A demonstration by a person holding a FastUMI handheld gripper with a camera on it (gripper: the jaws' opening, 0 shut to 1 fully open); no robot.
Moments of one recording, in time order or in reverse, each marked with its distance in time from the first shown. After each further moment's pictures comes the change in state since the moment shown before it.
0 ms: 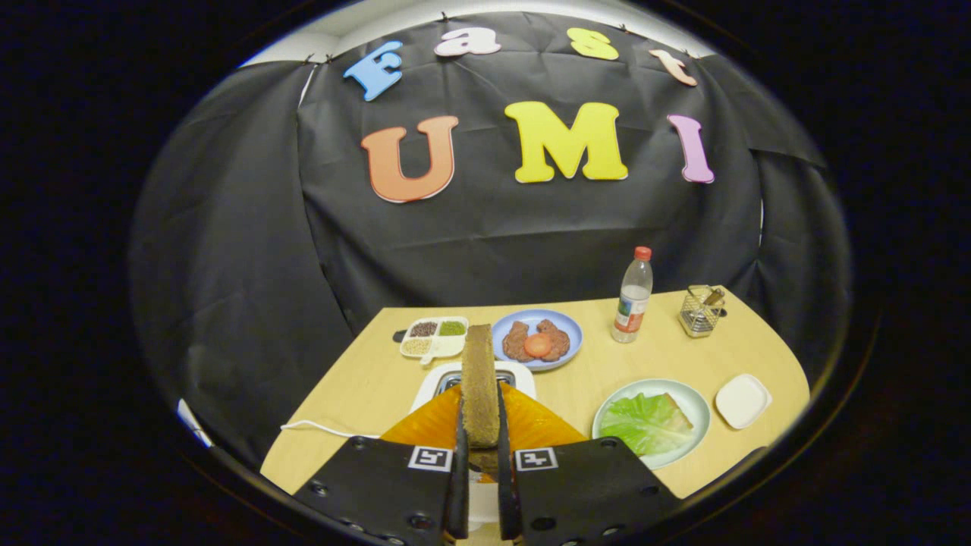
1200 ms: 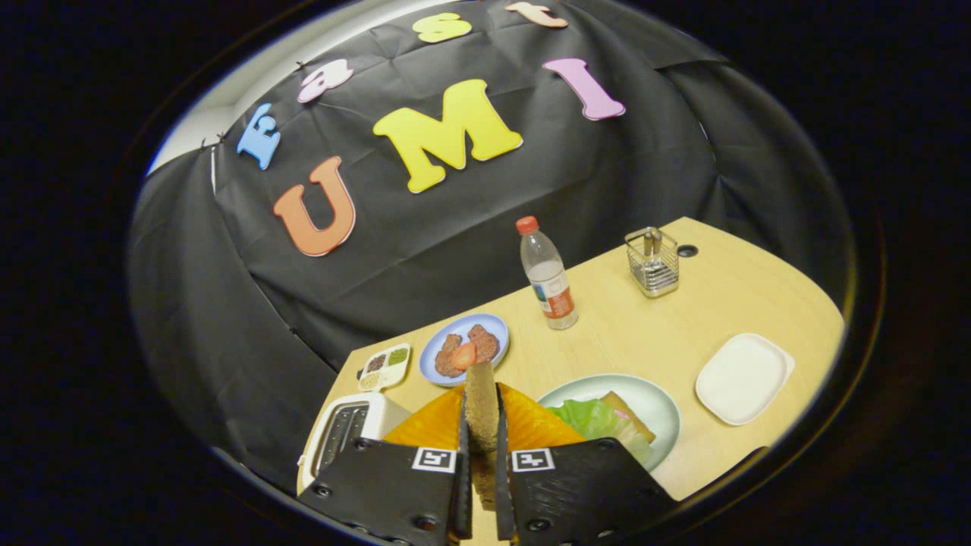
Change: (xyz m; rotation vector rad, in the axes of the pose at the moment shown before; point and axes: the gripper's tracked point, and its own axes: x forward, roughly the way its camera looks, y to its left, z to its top) arm 0.054 -0.191 -0.020 0.356 0.018 0.023
